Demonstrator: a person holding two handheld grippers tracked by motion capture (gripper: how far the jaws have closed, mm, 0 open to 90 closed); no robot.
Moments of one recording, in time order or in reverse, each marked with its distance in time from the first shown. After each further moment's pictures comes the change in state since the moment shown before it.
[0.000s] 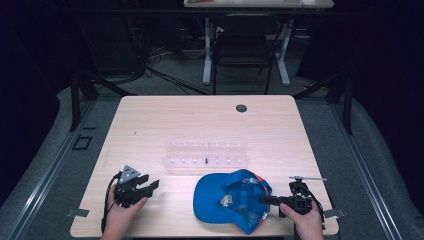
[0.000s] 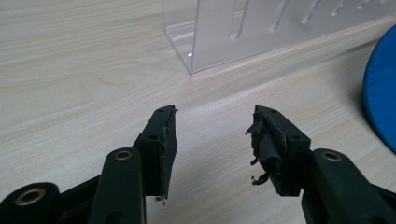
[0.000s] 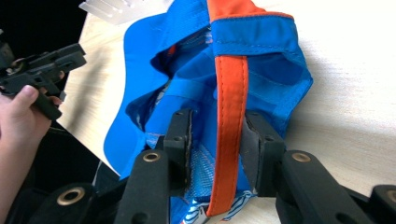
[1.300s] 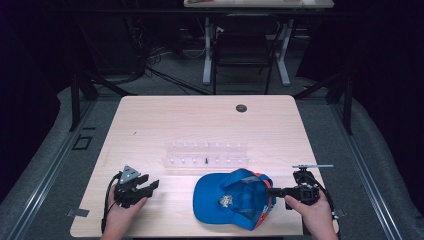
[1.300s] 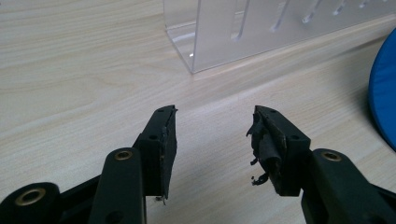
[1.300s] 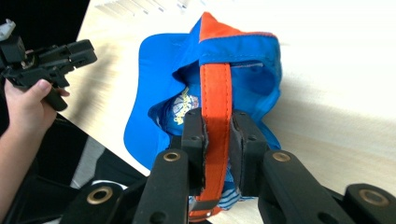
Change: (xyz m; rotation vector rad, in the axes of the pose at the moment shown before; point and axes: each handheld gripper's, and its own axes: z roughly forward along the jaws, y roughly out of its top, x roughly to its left) left arm 0.000 0.000 0.000 -0.001 0.010 0.007; right arm 0.039 0.031 -0.032 0.034 -0.078 -0.082
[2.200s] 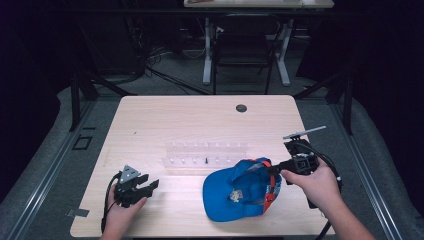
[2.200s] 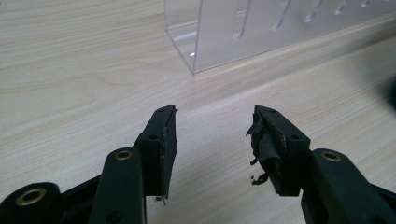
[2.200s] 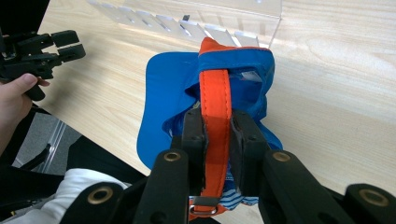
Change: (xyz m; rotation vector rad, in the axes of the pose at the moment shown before) left arm 0.001 0.000 0.001 0.003 -0.002 0.000; right arm 0.066 0.069 -0.030 0.123 -0.185 -0.138
